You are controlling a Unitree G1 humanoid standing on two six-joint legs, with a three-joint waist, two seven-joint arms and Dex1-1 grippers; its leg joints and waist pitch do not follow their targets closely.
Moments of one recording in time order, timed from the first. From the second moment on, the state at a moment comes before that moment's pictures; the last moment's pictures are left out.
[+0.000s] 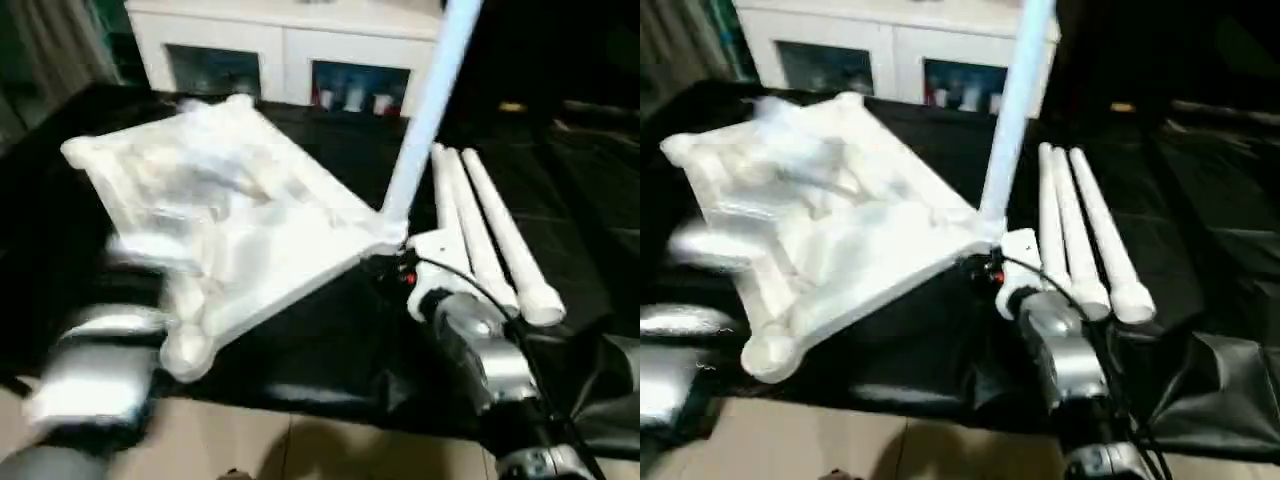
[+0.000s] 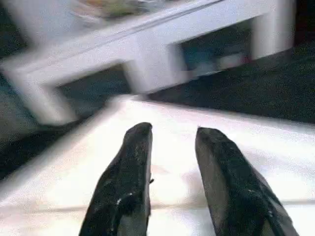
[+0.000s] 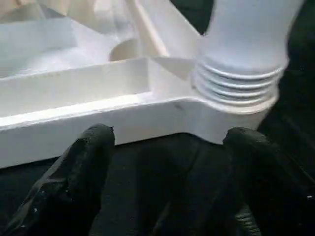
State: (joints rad) left arm -0.81 0.45 0.09 0.70 0.10 0.09 -0.25; right arm -0.36 -0.09 0.04 0.40 0.11 0.23 0.34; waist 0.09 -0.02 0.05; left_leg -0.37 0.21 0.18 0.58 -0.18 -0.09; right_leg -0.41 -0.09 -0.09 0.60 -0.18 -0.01
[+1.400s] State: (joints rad) left arm -0.42 0.36 -0.11 0.26 -0.06 0.58 -0.62; right arm -0.52 -0.08 0.01 0.43 0.03 0.36 0.15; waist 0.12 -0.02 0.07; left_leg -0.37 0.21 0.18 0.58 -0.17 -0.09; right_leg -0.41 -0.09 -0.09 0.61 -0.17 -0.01
